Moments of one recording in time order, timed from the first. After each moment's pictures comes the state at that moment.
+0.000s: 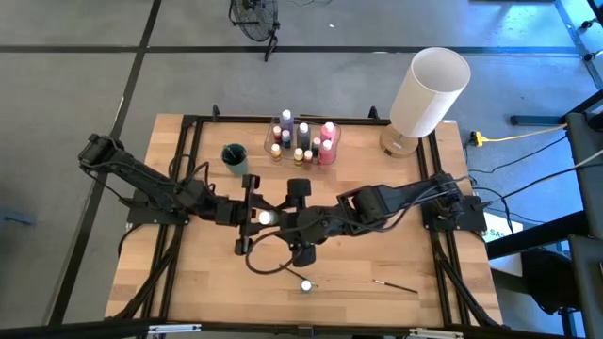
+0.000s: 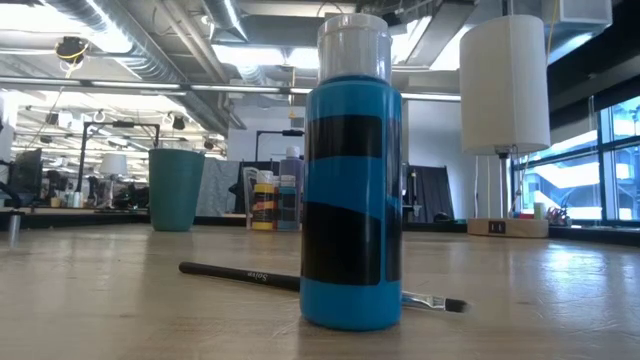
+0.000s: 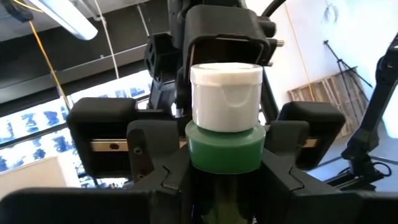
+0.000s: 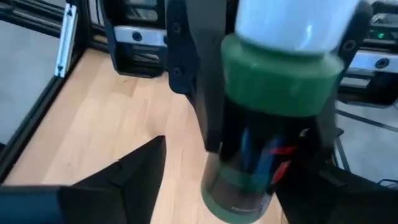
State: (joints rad) left arm -0.38 1.21 0.71 0.86 -0.21 0.41; right arm 0.39 2.06 2.32 -0.92 0.41 -0.09
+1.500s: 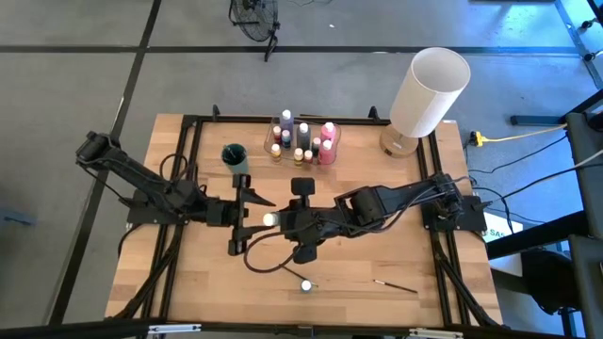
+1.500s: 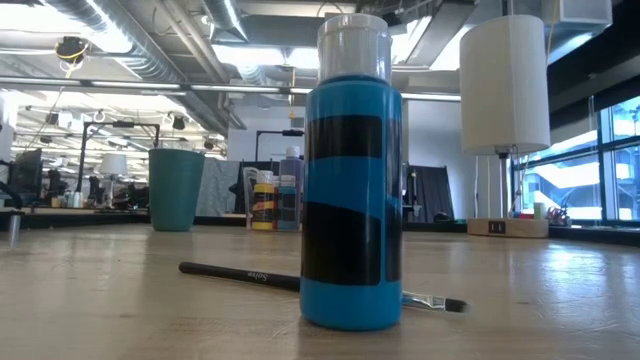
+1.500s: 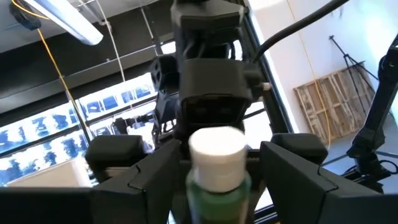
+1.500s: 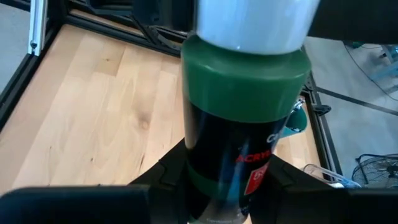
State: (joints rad) left arm -0.43 1.14 0.71 0.80 -0.27 0.46; right arm 0.38 2.06 2.32 -1.01 0.47 -0.04
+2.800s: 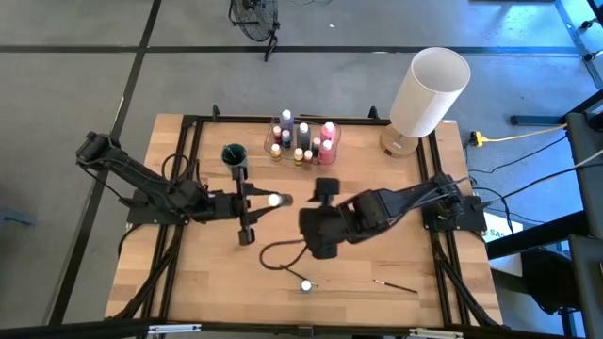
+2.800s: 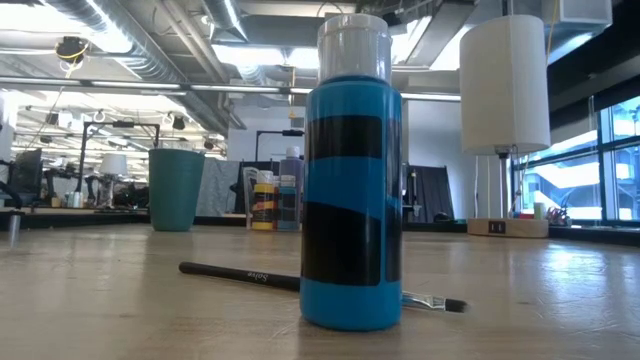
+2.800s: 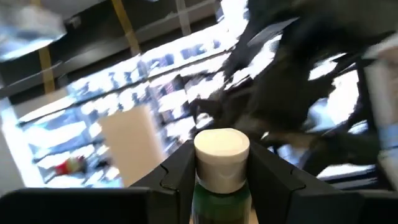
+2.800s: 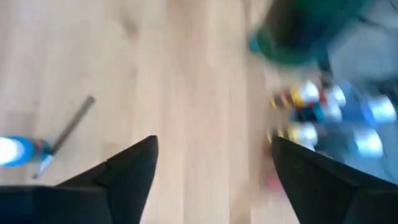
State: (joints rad) left arm -0.40 1.15 0.71 0.76 -0.55 0.44; right arm 0.43 2.05 2.32 -1.54 0.63 0.35
